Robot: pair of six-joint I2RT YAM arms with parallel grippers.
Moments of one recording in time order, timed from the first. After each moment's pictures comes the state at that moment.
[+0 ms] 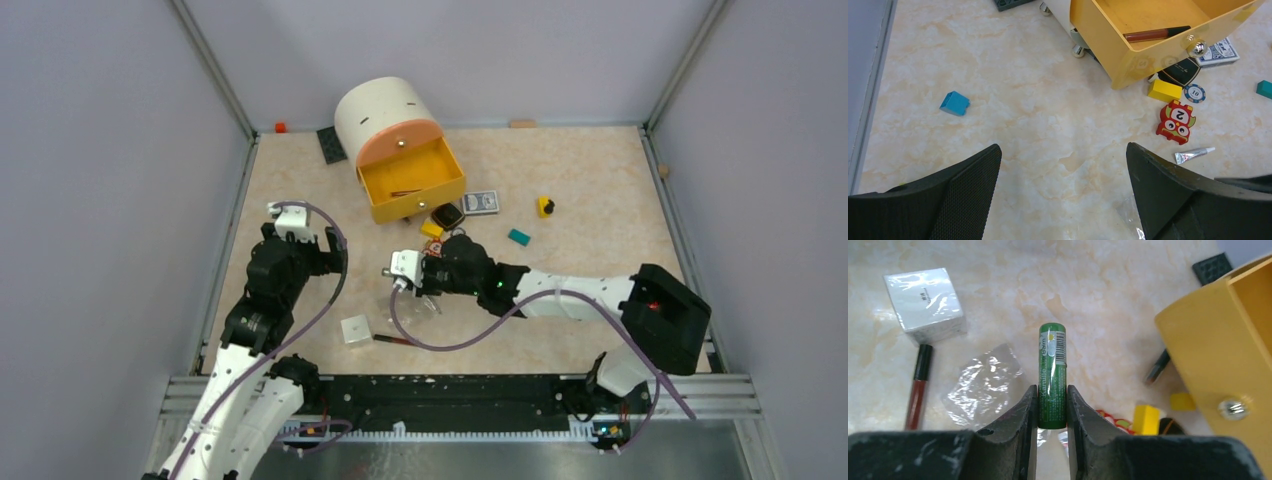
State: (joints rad) left arm -0.25 0.59 0.64 -0.34 -0.10 -0.10; right arm 1.06 1.54 0.84 0.32 -0.14 -0.47
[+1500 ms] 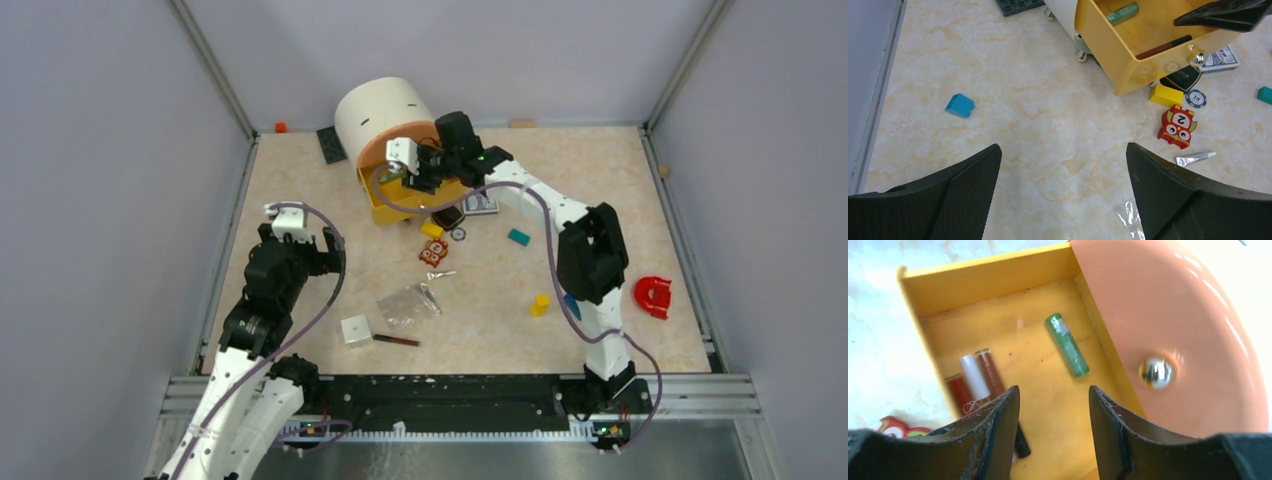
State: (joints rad) left arm -0.25 0.57 0.64 -0.34 -0.11 -0.10; right arm 0.64 2.14 1.95 -0.42 -0.49 -0.92
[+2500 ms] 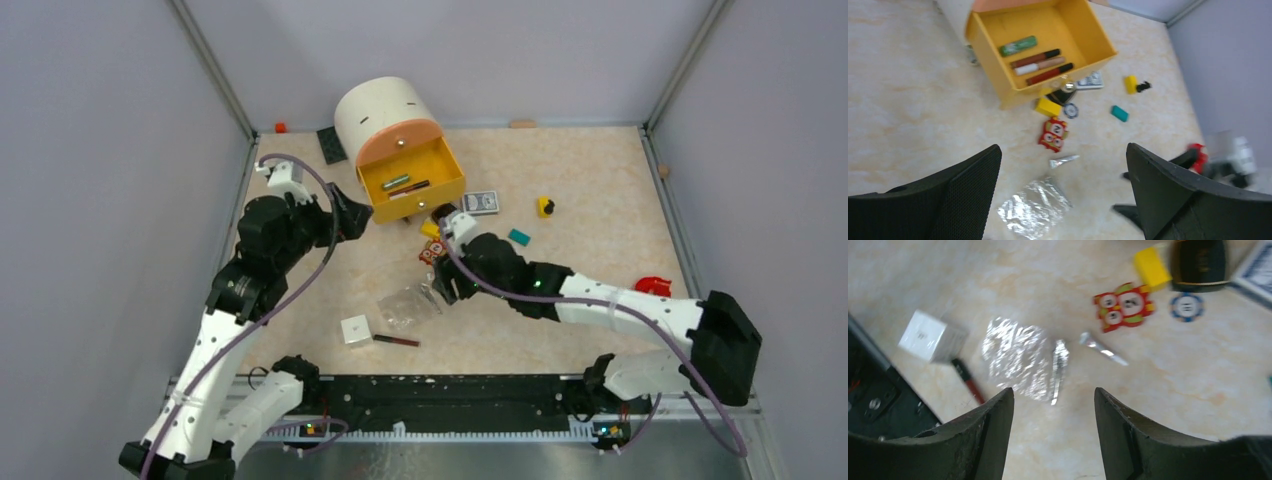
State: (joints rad) left arm -0.28 0.80 0.98 -0.47 0.09 -0.48; right arm 0.95 1.23 0.86 -0.16 0.16 0.28
